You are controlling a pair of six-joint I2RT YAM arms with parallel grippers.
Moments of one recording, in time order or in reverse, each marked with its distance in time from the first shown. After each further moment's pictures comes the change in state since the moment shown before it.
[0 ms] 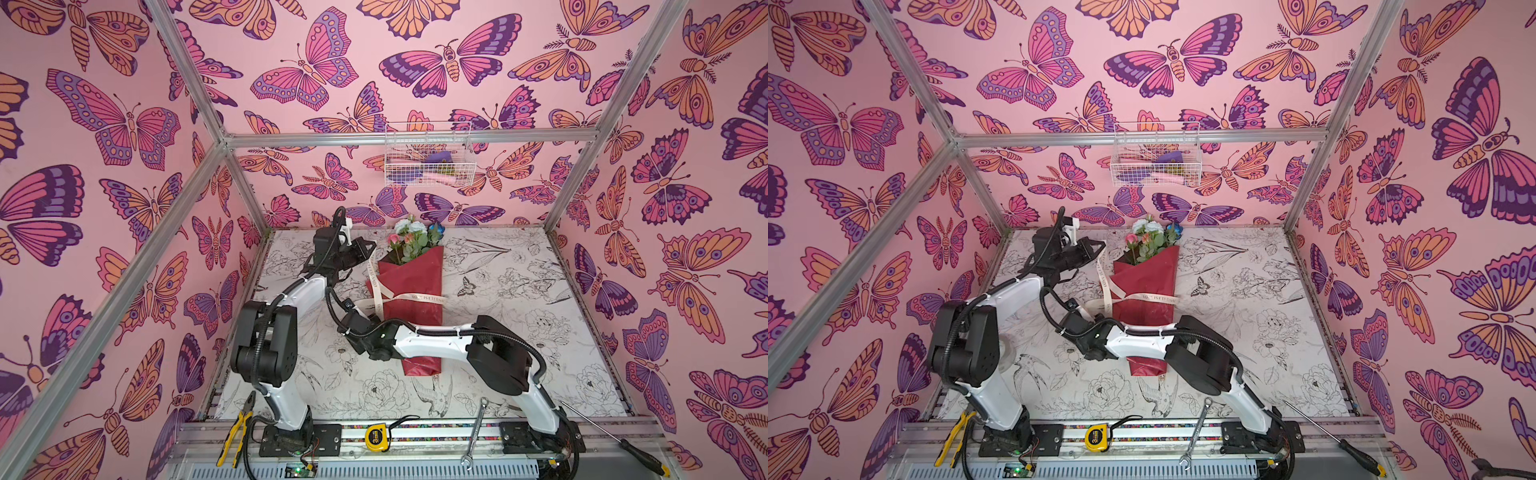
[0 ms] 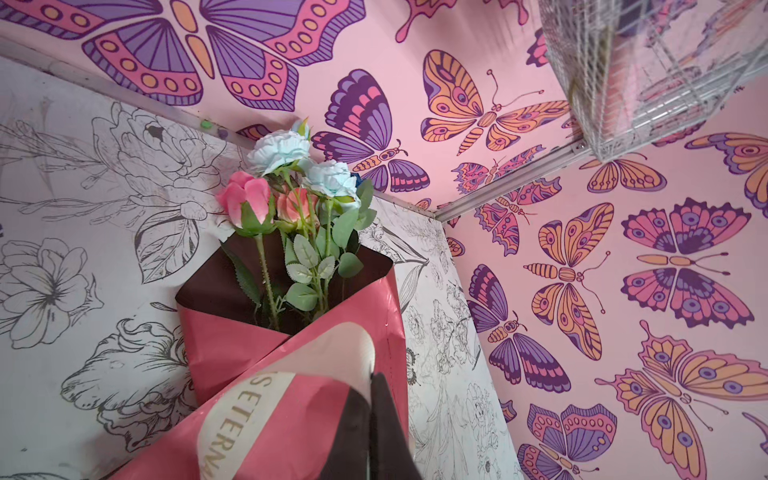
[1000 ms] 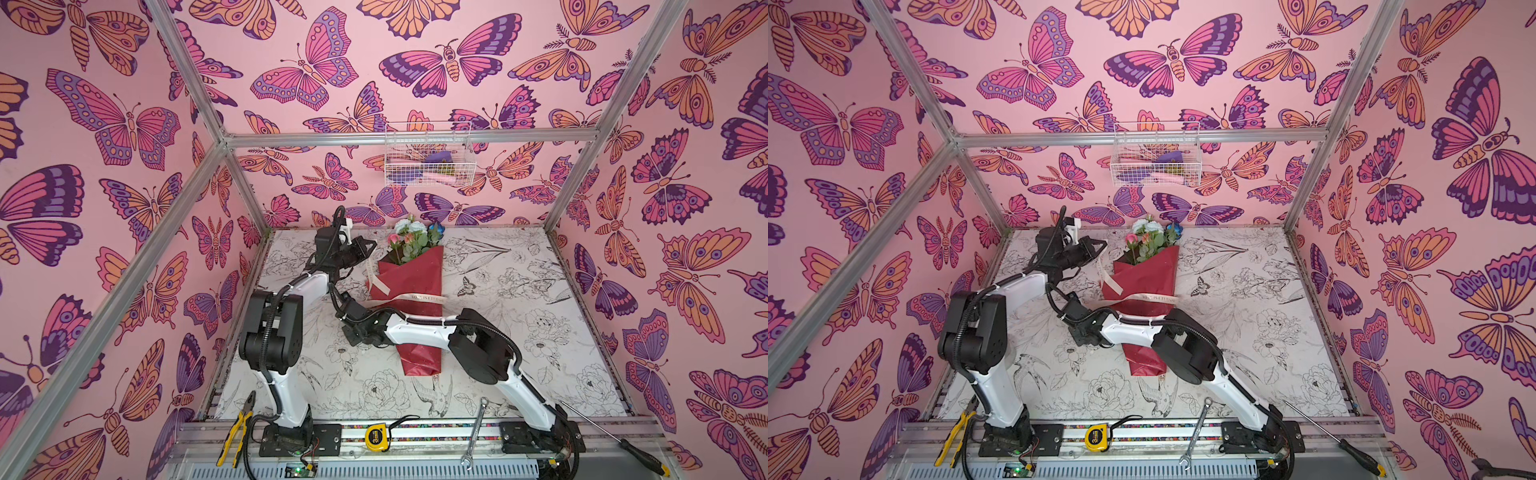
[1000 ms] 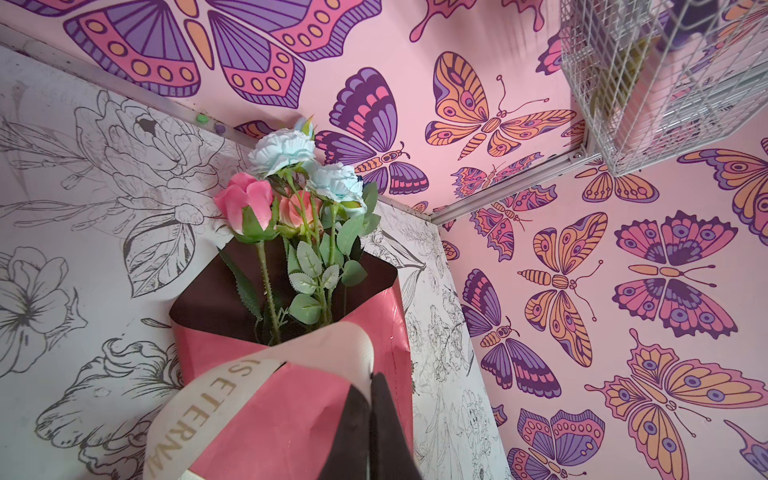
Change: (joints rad) left arm 0.014 0.073 0.024 0.074 0.038 -0.034; right arm -0.064 0.146 0.176 -0.045 -0.239 0.043
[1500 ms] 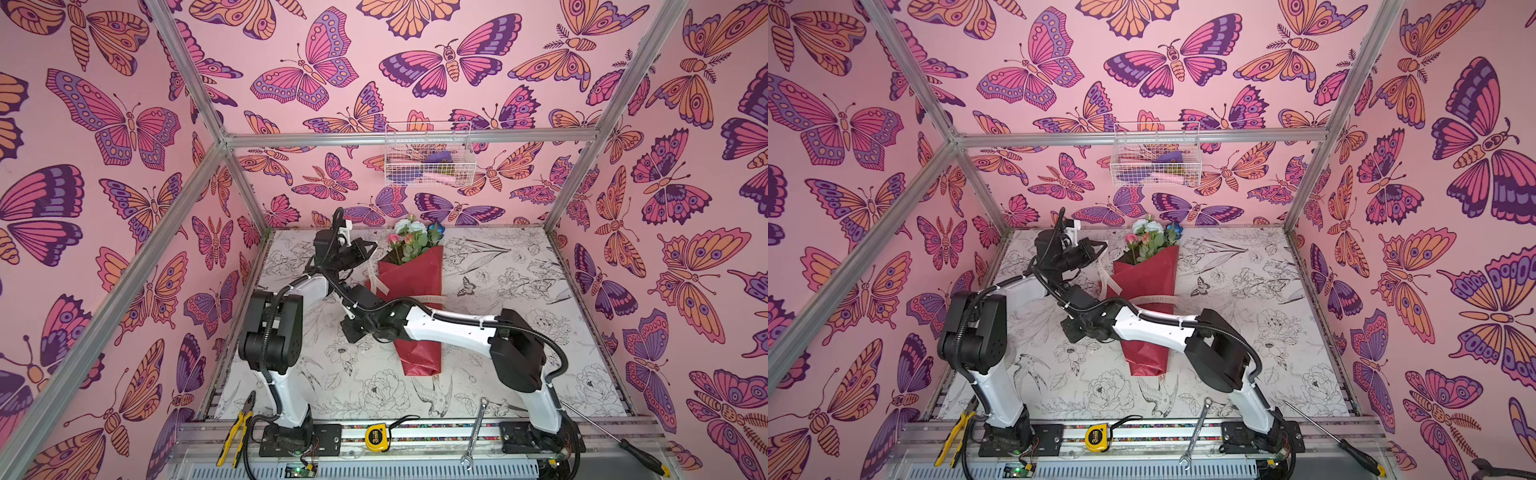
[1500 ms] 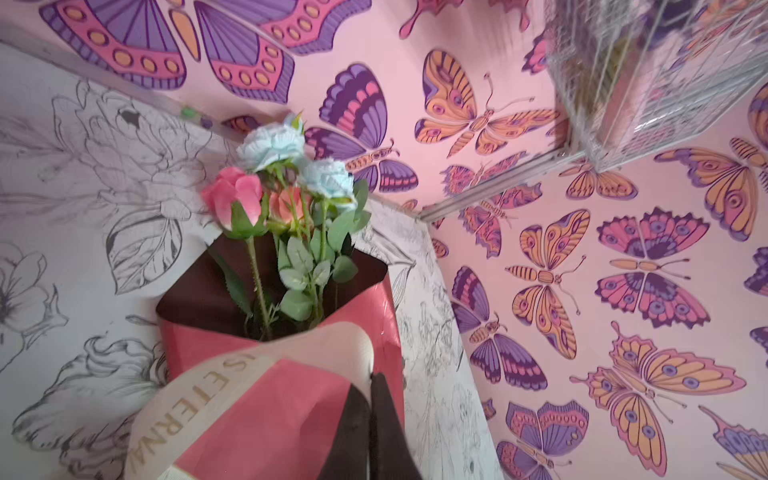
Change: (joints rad) left arm 0.006 0.000 -0.041 0.071 0.033 -0.030; right arm 0.015 -0.286 -0.096 -0.025 -0.193 -0.018
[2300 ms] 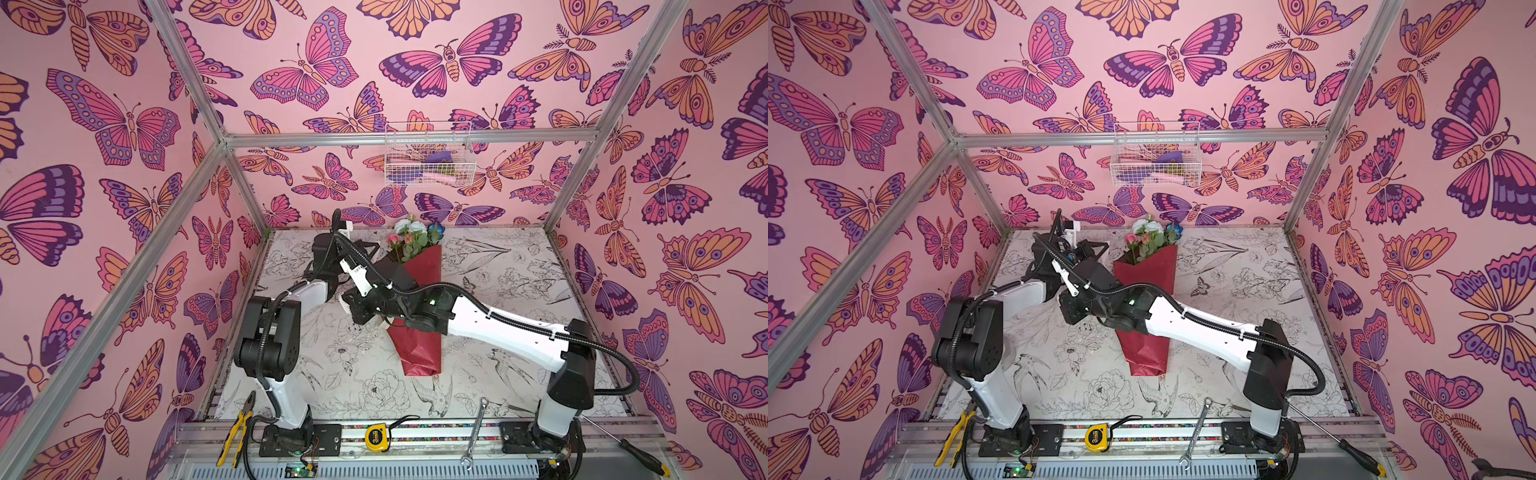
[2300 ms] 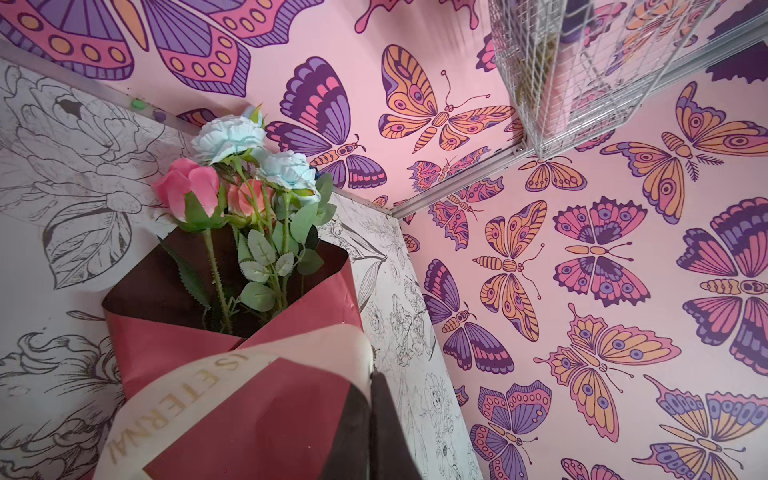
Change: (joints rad) left arm -0.006 -0.068 -0.086 0.104 0.049 -0.052; right arm 0.005 -0.285 0.032 -0.015 0.017 -0.015
